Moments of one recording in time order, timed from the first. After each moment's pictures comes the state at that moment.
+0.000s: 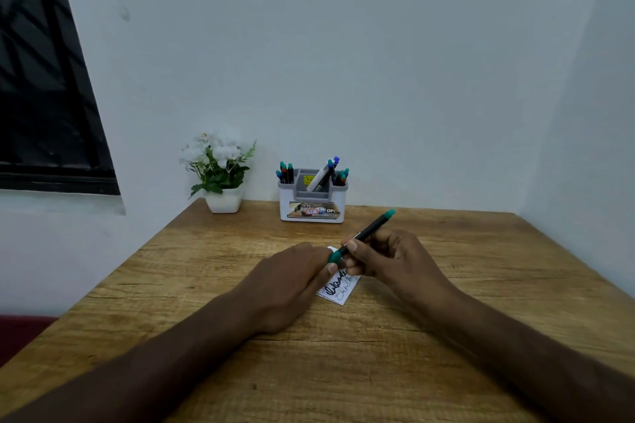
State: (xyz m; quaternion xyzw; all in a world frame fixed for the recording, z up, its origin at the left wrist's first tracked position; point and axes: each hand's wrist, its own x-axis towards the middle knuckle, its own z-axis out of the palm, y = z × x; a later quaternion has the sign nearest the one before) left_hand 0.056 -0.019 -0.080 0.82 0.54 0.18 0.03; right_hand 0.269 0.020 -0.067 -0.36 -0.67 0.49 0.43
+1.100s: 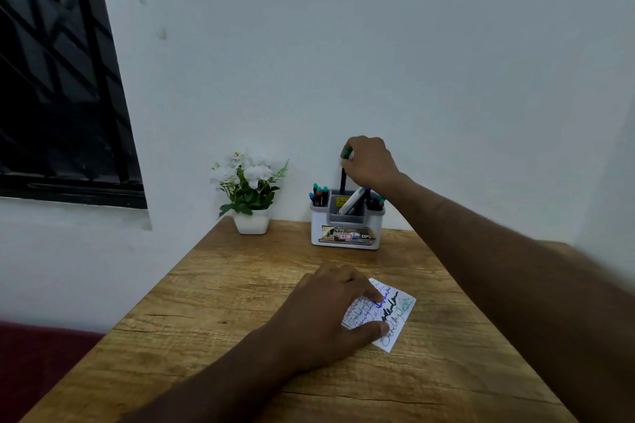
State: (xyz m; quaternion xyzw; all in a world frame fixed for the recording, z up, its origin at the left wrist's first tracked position) left_hand 0.042 0.003 -0.089 0.82 0.53 0.22 0.03; right_hand 0.136 0.226 0.043 -0.48 -0.81 0.00 0.34
